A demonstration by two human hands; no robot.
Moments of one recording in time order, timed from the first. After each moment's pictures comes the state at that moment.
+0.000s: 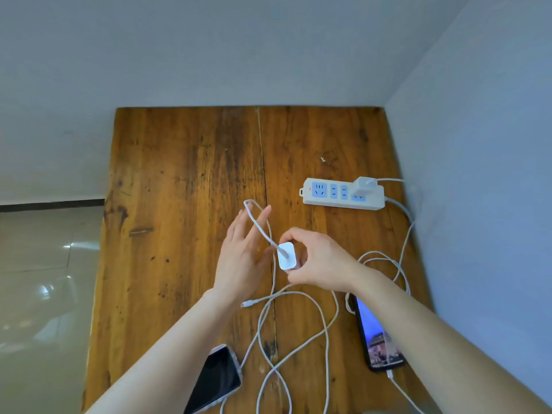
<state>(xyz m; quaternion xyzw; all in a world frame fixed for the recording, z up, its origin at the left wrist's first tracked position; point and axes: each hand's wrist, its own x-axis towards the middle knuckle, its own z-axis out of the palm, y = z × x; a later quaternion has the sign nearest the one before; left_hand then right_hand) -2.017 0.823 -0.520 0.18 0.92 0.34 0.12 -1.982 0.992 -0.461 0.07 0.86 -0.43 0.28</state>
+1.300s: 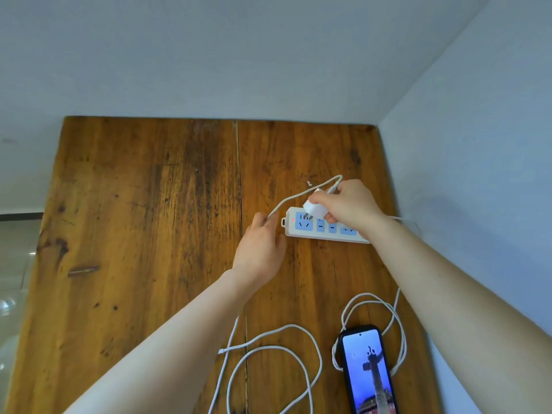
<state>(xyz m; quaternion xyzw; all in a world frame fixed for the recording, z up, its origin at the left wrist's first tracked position) -2.089 0.925 -0.547 0.16 0.91 0.34 0.20 -2.105 1.101 -0.494 0.32 0.86 -0.36 0.17</state>
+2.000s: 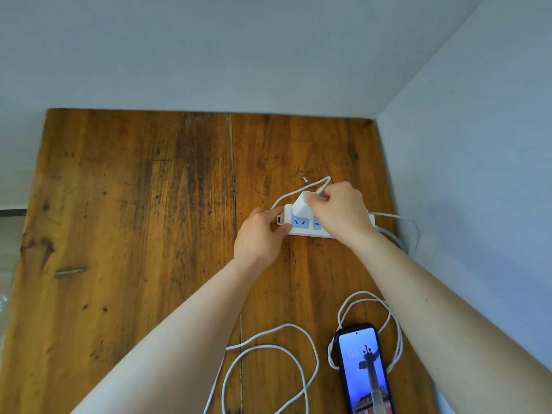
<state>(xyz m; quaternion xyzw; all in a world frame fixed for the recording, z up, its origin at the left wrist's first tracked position) -2.104 0.942 -0.557 0.07 0.88 0.41 0.24 -2.094 1.080 -0.496 0.29 0.90 -0.31 0.09</state>
